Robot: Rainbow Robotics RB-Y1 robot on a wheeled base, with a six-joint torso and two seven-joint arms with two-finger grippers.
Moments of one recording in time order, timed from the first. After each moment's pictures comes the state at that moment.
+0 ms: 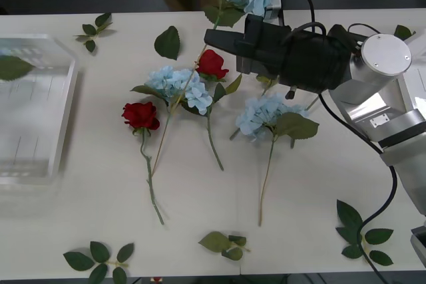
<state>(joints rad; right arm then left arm) -0.57 -0.44 0.26 -1.51 -2.00 0.86 1.83 -0.85 1.13 -0.56 -0.98 0.91 1.25 -1.08</state>
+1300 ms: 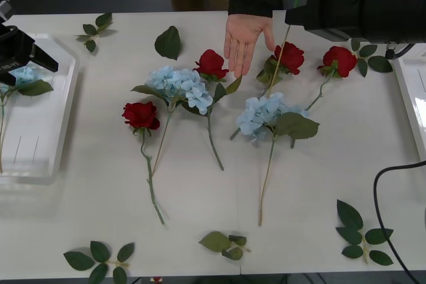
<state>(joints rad) -0.63 -0.45 -0.14 -1.97 -1.01 1.47 1.25 -0.78 1.00 -0.15 -1.27 1.22 1.64 -1.28</state>
